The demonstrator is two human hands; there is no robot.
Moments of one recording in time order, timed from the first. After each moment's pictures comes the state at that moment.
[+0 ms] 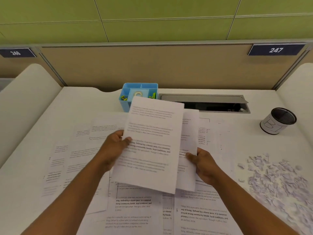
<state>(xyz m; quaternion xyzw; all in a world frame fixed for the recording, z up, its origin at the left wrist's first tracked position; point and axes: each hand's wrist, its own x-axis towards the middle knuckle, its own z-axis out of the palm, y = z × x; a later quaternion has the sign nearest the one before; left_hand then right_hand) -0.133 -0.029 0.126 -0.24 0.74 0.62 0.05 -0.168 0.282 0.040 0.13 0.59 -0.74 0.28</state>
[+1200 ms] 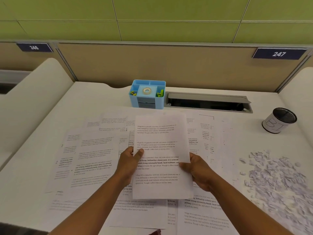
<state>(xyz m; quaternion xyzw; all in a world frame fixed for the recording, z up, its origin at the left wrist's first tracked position) -0.060 -0.001 0.057 -0.32 0.67 0.66 0.04 -0.104 0.254 0.060 0.07 0.63 -0.68 0.37</state>
